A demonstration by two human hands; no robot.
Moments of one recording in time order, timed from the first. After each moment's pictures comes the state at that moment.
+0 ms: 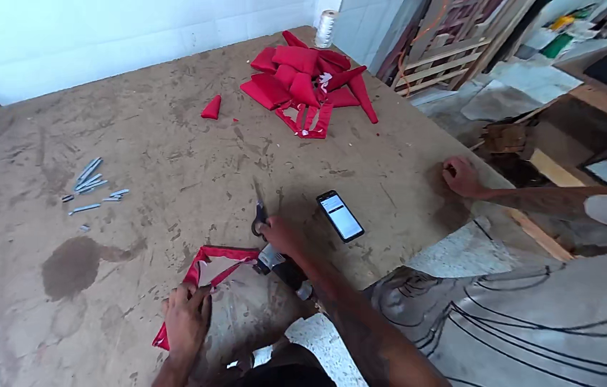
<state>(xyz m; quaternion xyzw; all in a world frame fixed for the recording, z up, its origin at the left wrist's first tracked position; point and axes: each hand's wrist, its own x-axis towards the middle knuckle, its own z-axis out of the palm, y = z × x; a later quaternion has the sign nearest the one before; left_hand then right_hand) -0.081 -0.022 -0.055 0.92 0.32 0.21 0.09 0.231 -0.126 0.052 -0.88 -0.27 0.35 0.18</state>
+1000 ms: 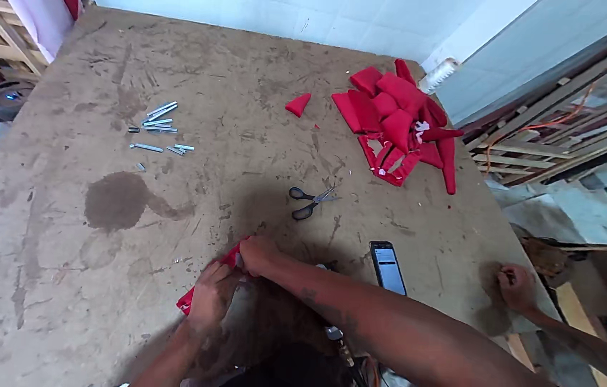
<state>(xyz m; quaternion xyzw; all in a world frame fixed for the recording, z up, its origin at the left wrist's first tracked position) -0.090 0.019 -0.062 0.88 0.27 0.29 0.25 0.093 0.038 0.037 -0.70 -0.56 0.39 -0.21</state>
